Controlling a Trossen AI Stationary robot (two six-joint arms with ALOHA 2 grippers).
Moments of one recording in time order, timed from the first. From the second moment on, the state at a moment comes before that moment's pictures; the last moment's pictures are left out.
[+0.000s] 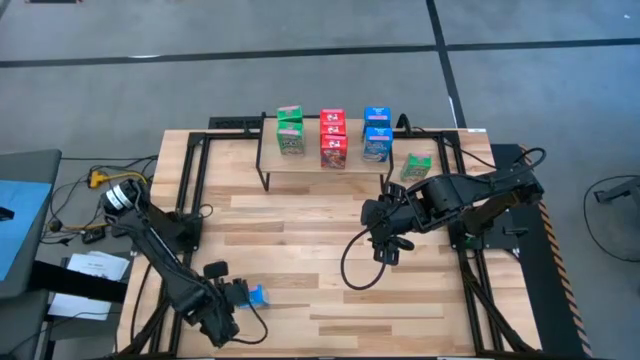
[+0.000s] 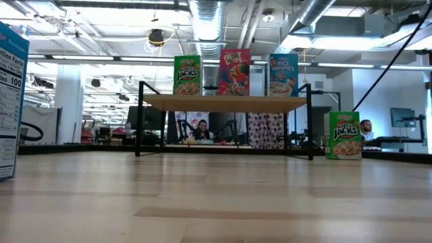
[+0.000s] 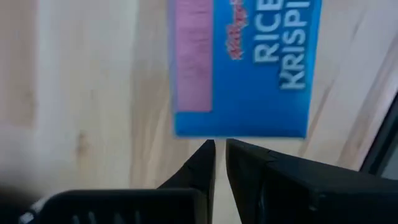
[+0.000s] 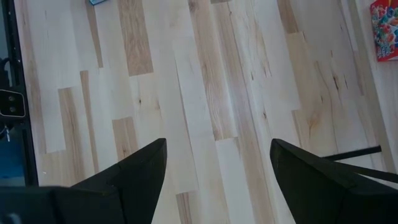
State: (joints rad) left arm -0.88 1.62 1.19 -1.01 -0.16 -1.12; right arm 0.32 1.59 1.80 -1.35 0.24 0.46
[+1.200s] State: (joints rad) left arm -0.52 1.62 1.13 -0.54 -0.31 -0.58; right arm 0.32 1.59 1.80 -1.35 0.24 0.46
